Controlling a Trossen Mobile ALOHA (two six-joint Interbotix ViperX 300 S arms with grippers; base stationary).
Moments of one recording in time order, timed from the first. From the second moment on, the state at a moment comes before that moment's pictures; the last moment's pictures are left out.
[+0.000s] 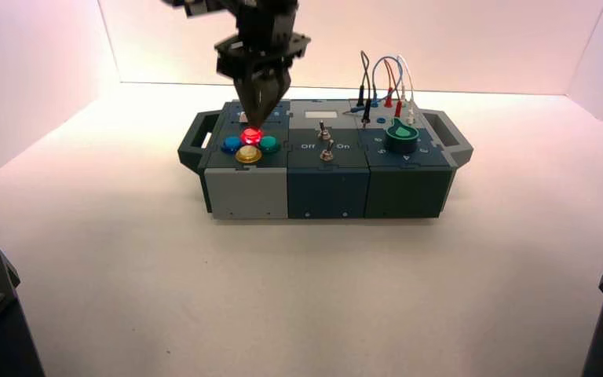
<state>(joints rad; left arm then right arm) -0.10 -0.76 0.87 -0.46 1.01 0.27 0.80 0.37 0.14 0.15 0.88 -0.40</state>
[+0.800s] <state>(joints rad) -0.10 -0.72 0.87 -0.46 0.97 0.27 0.77 0.24 0.17 0.14 0.94 -0.39</state>
